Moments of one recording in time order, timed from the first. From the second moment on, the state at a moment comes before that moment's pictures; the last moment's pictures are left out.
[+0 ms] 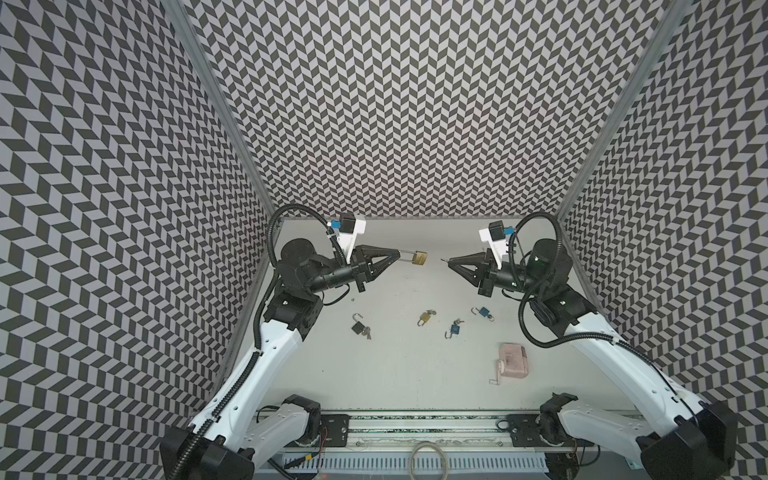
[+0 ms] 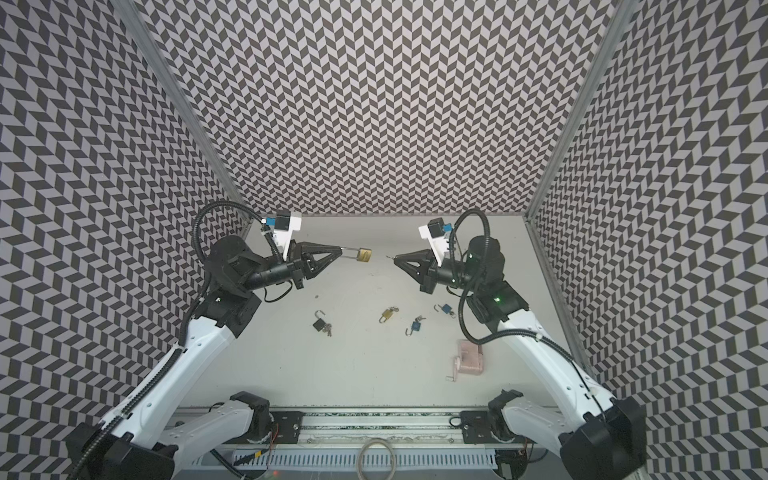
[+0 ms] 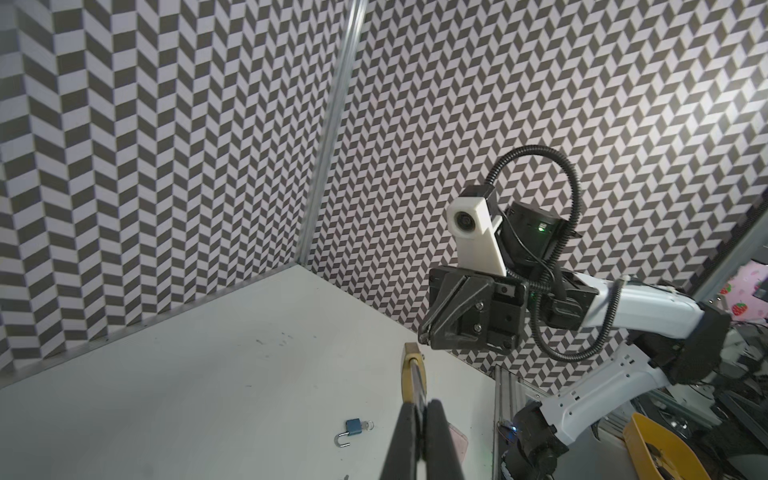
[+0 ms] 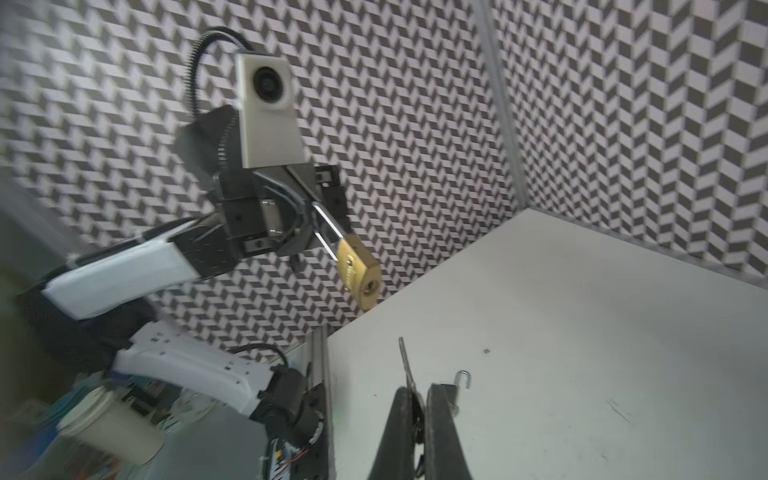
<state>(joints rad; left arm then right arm) -0.31 1.06 1.00 0.13 0.88 -0.41 0.41 1.12 0.94 0.05 -0.74 0.32</state>
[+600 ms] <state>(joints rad) -0.46 1.36 1.10 -0.26 0.48 -0.26 0.39 1.51 0.81 -0.07 -0.42 0.37</state>
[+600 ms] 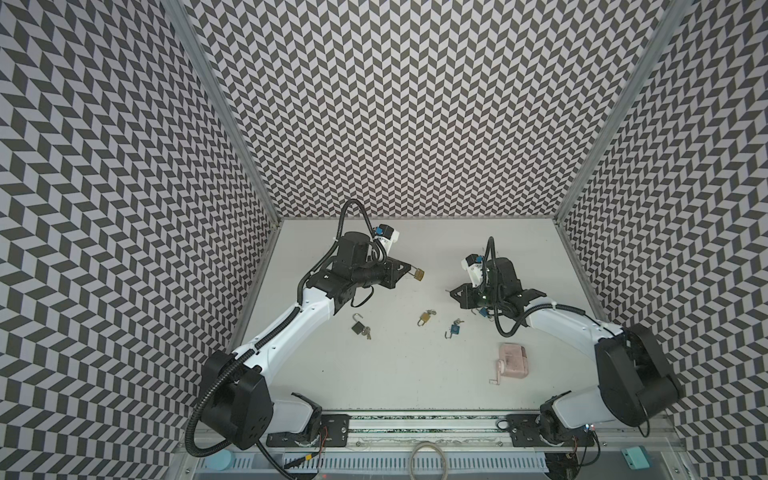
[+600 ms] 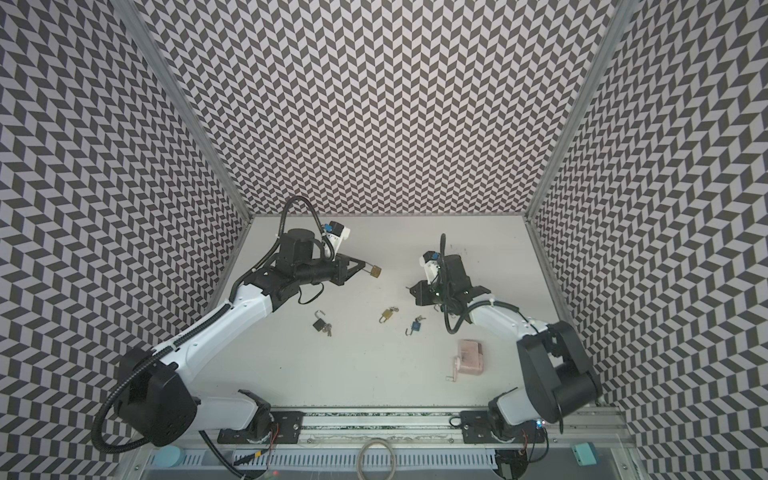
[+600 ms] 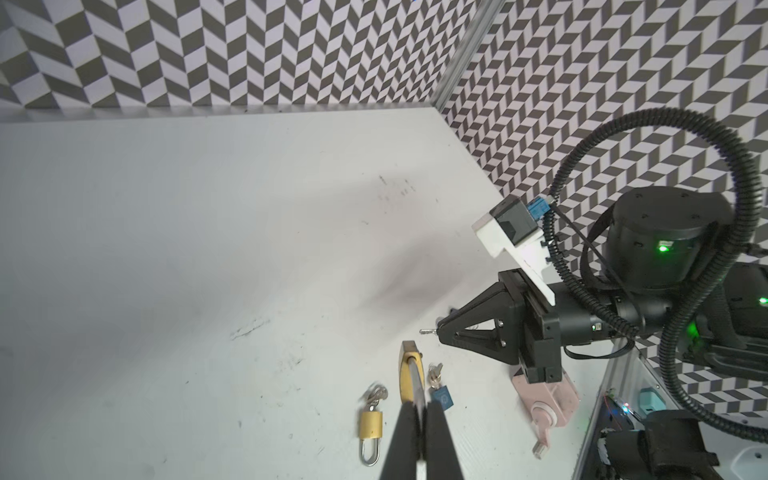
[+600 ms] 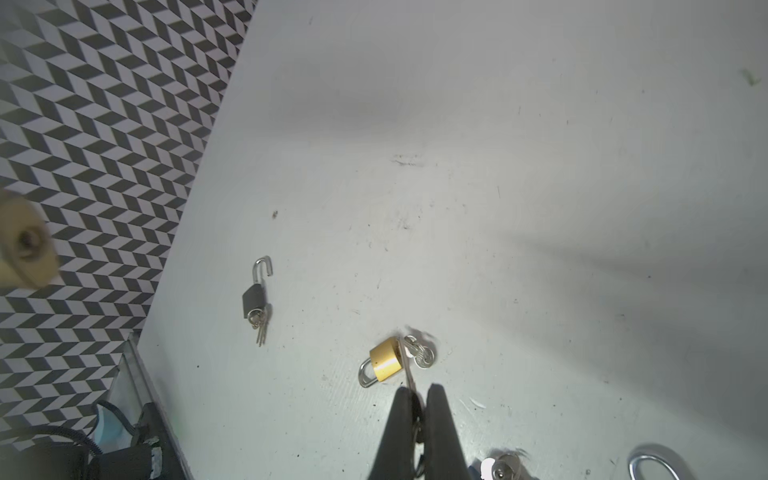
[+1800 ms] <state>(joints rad) -0.40 1.34 1.03 -0.21 0.61 -0.32 0.33 1.51 0.76 -0.03 -0.28 0.36</state>
